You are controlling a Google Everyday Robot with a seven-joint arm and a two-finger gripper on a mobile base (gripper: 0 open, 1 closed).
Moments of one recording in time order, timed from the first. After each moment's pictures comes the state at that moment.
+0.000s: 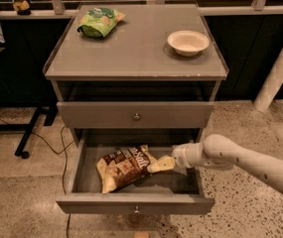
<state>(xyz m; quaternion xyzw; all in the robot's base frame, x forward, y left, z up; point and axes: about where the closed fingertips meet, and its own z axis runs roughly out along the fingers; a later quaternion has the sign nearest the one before) 0.607 -0.115 0.471 -0.29 0.86 0.28 0.31</state>
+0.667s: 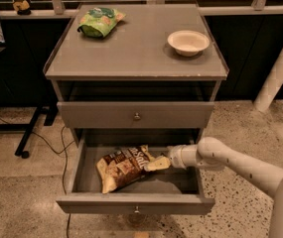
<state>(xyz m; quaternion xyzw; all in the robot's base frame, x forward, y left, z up) 0.637 -0.101 0.427 -0.29 0.85 0.31 0.32</state>
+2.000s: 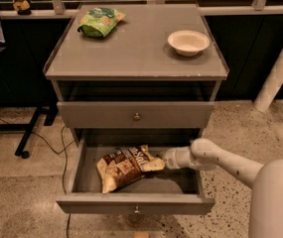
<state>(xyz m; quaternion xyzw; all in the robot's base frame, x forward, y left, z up) 0.645 -0.082 0.384 -0.28 0.85 0.34 0.29</state>
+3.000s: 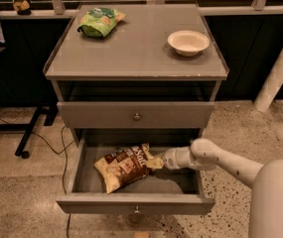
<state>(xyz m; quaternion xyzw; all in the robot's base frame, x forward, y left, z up) 0.645 -0.082 0.384 -0.28 0.85 0.34 0.29</state>
